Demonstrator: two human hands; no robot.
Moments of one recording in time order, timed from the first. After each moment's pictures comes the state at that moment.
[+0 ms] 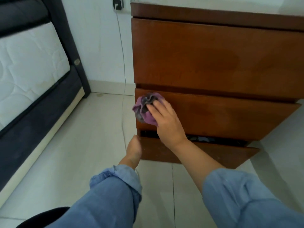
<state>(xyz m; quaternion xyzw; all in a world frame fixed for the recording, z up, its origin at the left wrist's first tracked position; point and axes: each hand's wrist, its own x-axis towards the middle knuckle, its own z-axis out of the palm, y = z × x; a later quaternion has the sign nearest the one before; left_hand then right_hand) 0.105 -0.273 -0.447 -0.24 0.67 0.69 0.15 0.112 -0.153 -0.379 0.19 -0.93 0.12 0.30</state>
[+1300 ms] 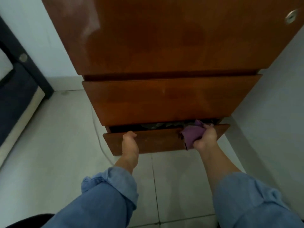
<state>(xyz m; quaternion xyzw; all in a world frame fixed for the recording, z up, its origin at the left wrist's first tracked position) 0.128 -0.188 -0.441 -0.27 0.58 0.75 0.18 0.166 0.015 -0.438 -0.45 -0.28 0.83 0.18</state>
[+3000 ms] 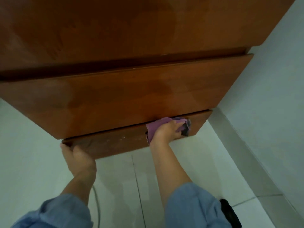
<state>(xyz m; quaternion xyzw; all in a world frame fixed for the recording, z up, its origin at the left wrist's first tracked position) 0.073 -0.214 -0.518 -0.26 0.71 0.65 -0.07 0.073 -0.005 -0.531 -0.58 -0.29 0.69 0.32</state>
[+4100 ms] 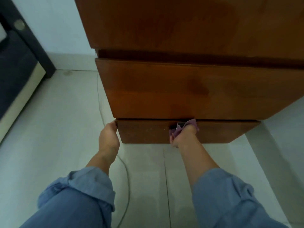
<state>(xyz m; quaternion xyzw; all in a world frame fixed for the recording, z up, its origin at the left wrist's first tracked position) 0.052 -0.274 -0.503 -0.22 0.67 0.70 0.09 0.067 -0.058 -0.504 -0.60 -0.25 0.76 0.02</state>
